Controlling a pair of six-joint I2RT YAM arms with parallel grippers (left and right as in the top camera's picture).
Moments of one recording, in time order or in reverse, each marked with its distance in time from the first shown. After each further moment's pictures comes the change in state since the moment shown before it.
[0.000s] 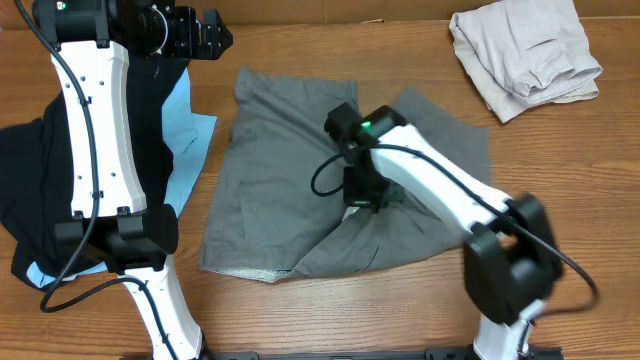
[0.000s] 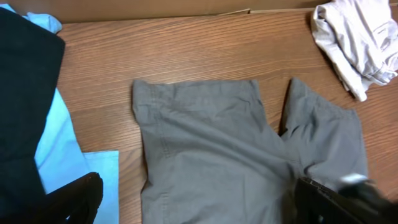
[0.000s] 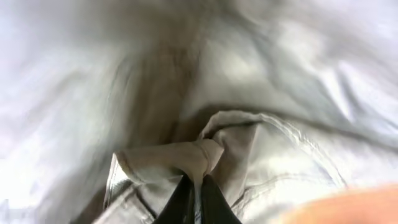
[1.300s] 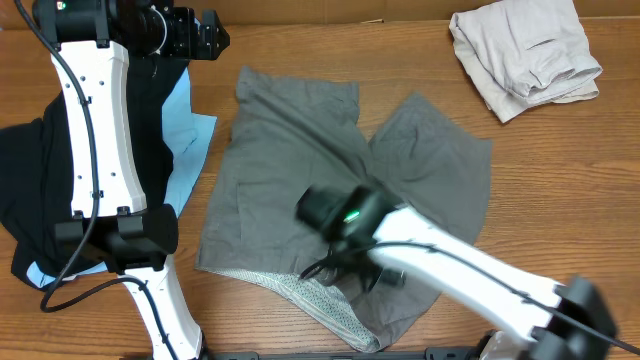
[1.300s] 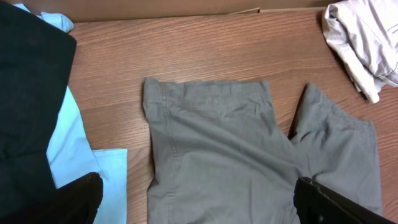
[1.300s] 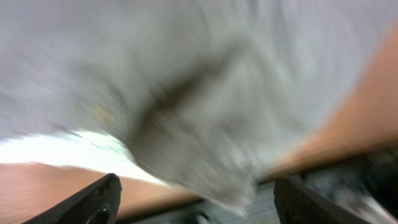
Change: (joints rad) left arm 0.000 0.000 -0.001 0.003 -0.033 0.000; right arm 0.281 -0.336 -0.221 -0.057 0.025 0.515
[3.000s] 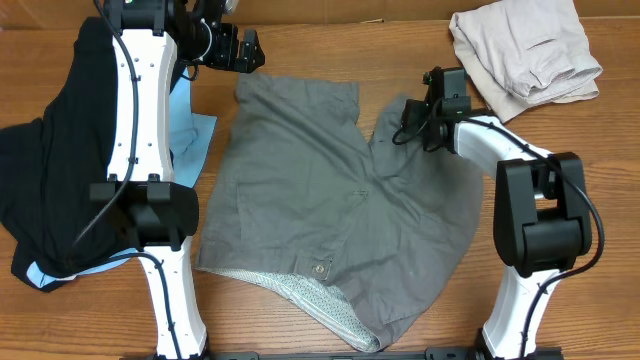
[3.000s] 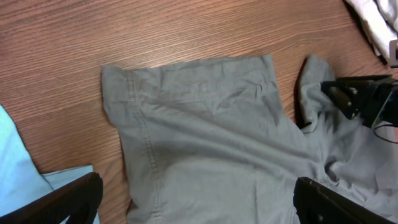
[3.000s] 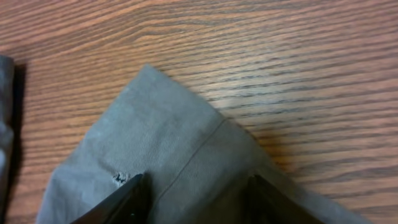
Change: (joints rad) left arm -0.093 0.166 -0.008 0.040 0.000 0.049; right arm -0.737 0.507 0.000 1.144 -0.086 -0.841
